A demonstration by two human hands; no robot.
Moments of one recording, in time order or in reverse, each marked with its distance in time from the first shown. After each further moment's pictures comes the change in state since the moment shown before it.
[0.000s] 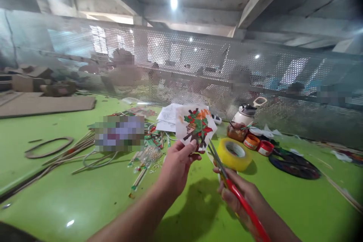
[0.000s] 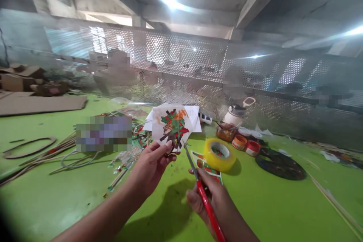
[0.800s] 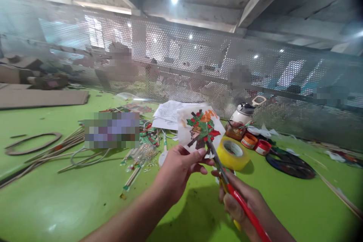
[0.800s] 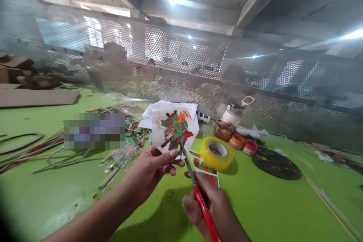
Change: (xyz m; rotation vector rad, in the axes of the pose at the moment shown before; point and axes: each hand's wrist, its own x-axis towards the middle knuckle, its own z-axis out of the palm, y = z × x) left_hand -0.009 0.001 0.007 0.058 -0.201 -0.122; right_hand -0.014 -0.028 -0.003 -0.218 -0.150 0.020
